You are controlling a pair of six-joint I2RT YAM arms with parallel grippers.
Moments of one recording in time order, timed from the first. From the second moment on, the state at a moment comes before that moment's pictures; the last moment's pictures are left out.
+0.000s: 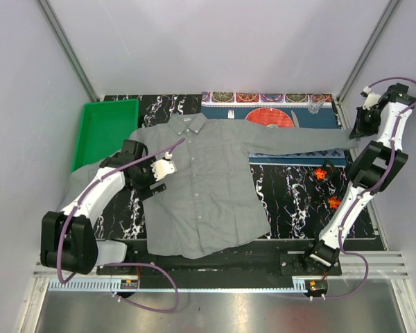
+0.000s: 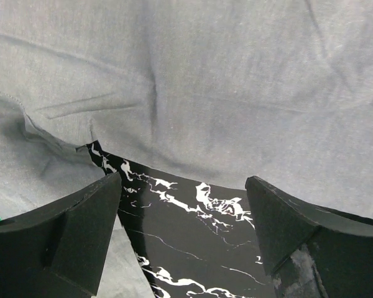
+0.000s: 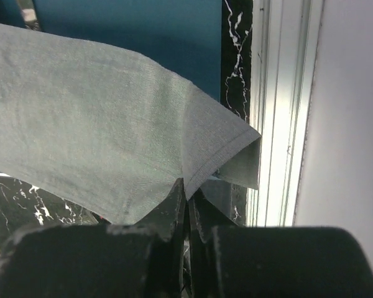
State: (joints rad) left arm -0.17 1.29 0.86 -0.73 0.24 0.98; right arm -0.52 2.35 2.35 -1.19 -0.33 -0.38
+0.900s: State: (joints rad) left arm -0.36 1.08 1.17 -0.75 0.34 0.71; right arm -0.52 2.08 2.51 -1.25 -0.49 -0.34
